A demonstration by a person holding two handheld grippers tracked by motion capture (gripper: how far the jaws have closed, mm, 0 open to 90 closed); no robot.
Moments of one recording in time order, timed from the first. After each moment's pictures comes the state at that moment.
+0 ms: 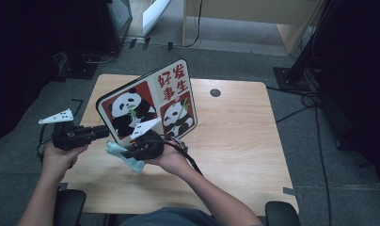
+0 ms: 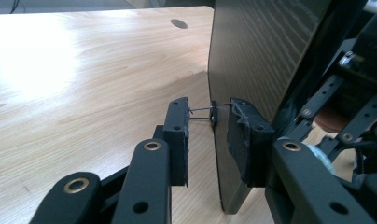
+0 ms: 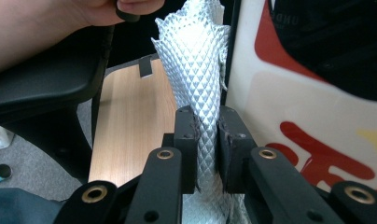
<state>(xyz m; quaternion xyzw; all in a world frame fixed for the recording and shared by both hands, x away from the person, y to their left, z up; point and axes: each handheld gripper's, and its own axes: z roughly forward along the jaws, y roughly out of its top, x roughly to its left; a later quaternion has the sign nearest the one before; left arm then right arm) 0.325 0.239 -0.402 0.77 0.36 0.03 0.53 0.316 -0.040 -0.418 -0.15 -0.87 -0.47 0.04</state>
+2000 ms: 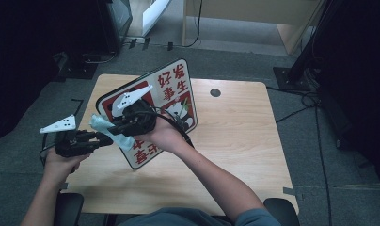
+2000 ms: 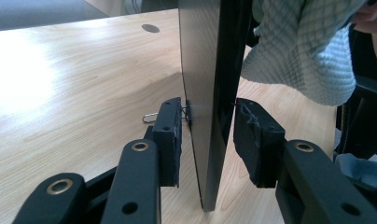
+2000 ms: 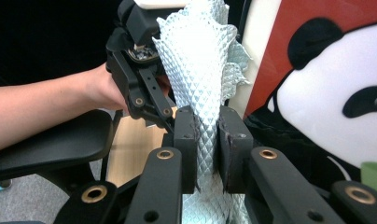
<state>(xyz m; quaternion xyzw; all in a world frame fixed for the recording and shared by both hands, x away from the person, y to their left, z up) 0.306 0.225 -0.402 0.78 0.30 0.03 0.55 0.337 -0.027 -0.320 -0.13 -0.86 -0.49 0.03</state>
